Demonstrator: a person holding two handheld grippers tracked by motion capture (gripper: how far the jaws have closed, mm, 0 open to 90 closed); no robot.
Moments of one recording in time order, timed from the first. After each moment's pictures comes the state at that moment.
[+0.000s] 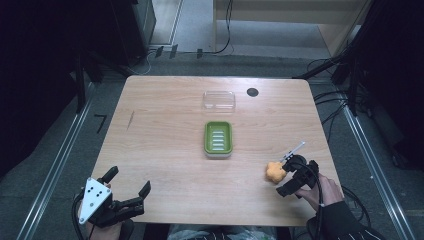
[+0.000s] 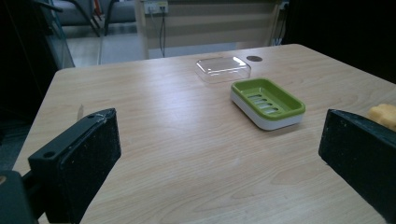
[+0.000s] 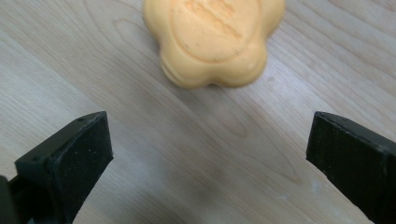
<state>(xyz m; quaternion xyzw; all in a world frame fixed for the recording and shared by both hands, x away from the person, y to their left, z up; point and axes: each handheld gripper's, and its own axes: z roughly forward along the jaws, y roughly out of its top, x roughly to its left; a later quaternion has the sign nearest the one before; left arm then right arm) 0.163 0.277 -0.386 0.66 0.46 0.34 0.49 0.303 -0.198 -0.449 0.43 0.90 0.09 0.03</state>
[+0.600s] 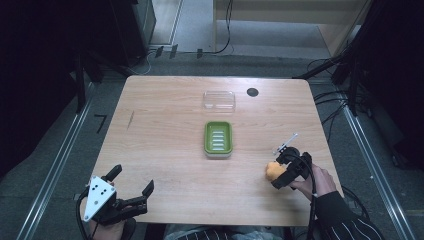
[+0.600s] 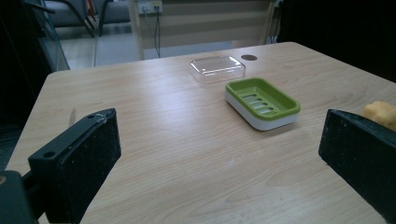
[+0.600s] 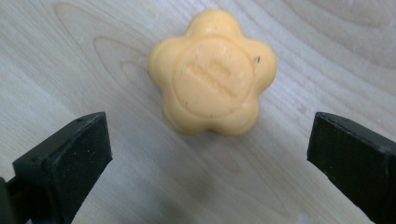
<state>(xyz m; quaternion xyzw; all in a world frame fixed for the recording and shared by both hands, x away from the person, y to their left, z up) 0.165 0.271 -0.385 0.67 0.45 0.33 0.48 0.324 -0.185 -0.443 0.42 0.90 0.09 0.03</state>
